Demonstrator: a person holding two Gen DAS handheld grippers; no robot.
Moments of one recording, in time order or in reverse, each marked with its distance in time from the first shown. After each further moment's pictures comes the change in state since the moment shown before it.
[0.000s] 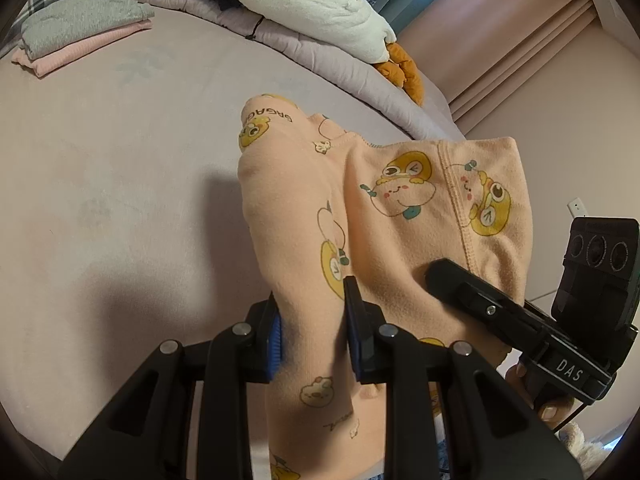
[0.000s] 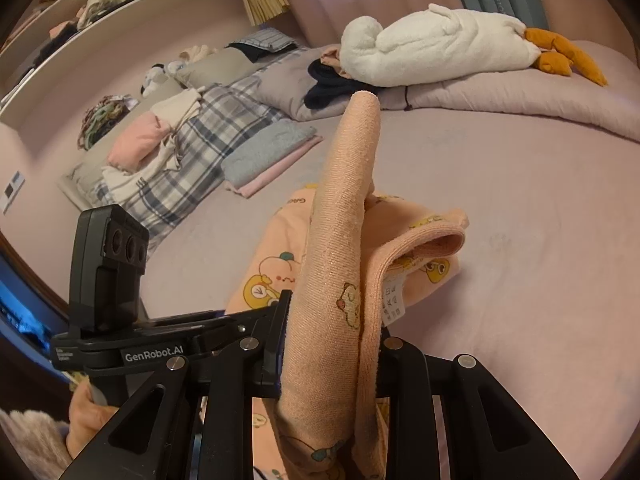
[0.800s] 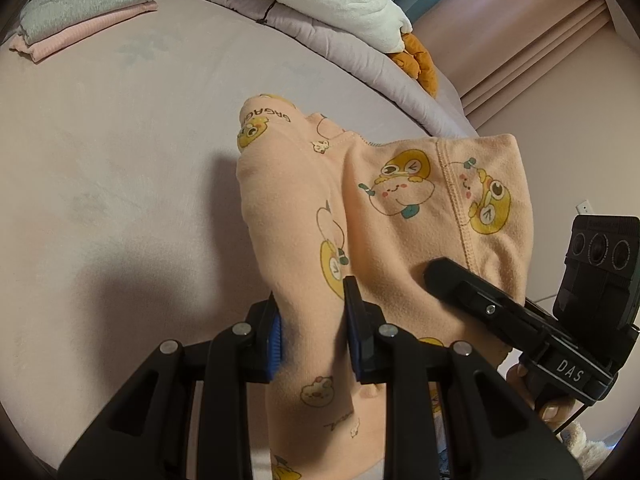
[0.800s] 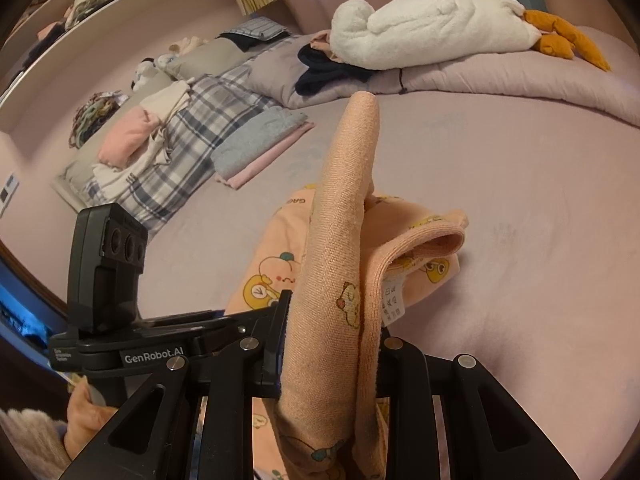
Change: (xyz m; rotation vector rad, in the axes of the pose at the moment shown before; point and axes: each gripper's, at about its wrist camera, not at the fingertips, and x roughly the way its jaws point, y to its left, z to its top) left arm 0.013 0.006 0.002 -0.031 0.037 0.020; right arm 0.020 -0.005 -0.002 0.029 0.040 -0.006
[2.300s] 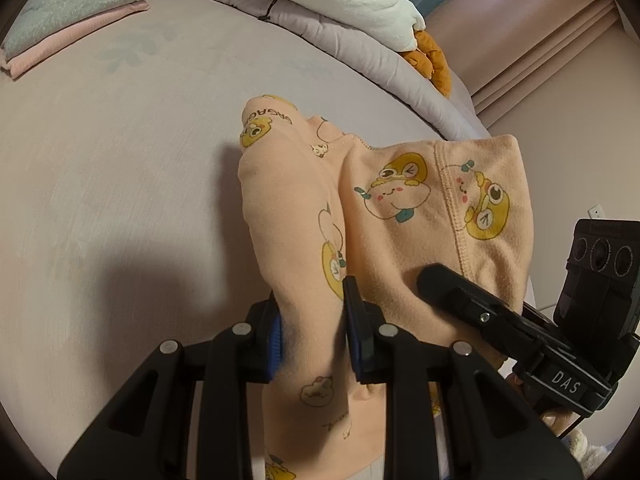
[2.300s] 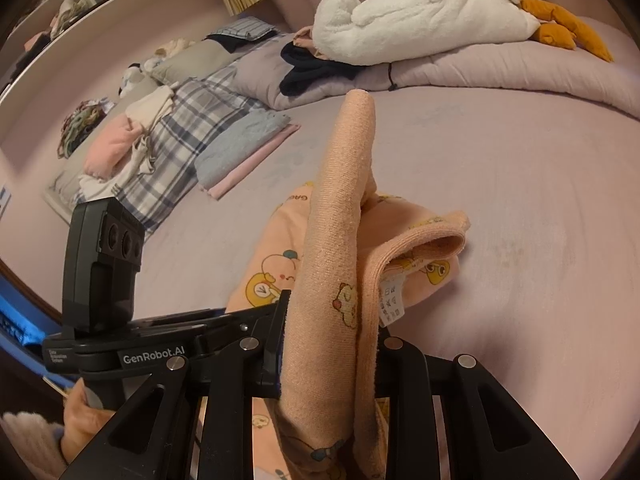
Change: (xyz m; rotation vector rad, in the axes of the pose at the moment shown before) left arm 0.014 0.002 0.008 -0.004 0.003 0.033; right arm 0.025 -0.016 0.011 0.036 -0.006 -0.011
